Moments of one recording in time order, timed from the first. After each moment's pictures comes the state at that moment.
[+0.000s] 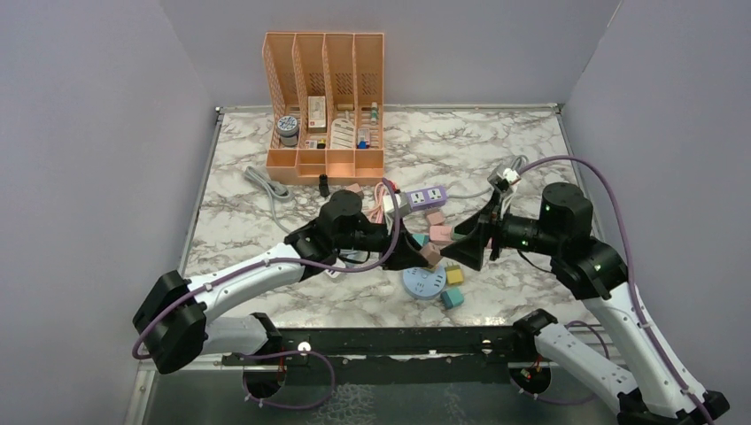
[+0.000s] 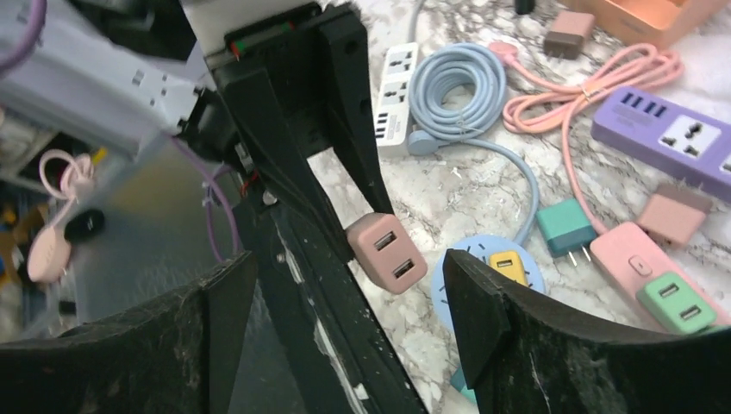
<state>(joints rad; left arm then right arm) -0.88 1.22 0.75 0.27 0.66 -0.33 0.46 0.74 0.96 -0.59 -0.63 0.27</state>
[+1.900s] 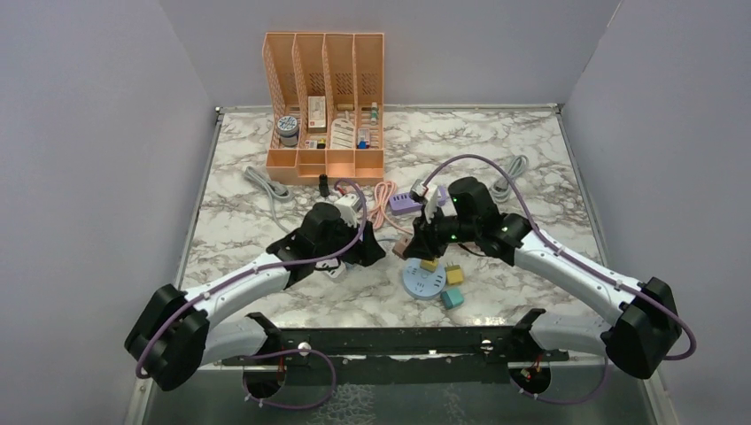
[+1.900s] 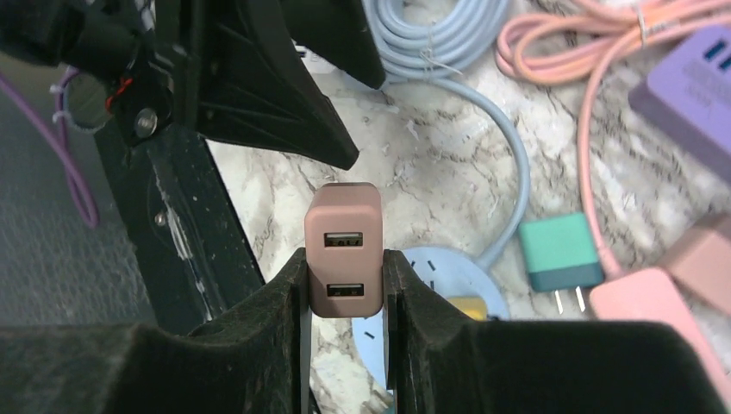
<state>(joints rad) -0.69 1.11 0.57 0.01 0.30 -0.45 0.69 1.18 0.86 -0.33 -0.55 -0.04</state>
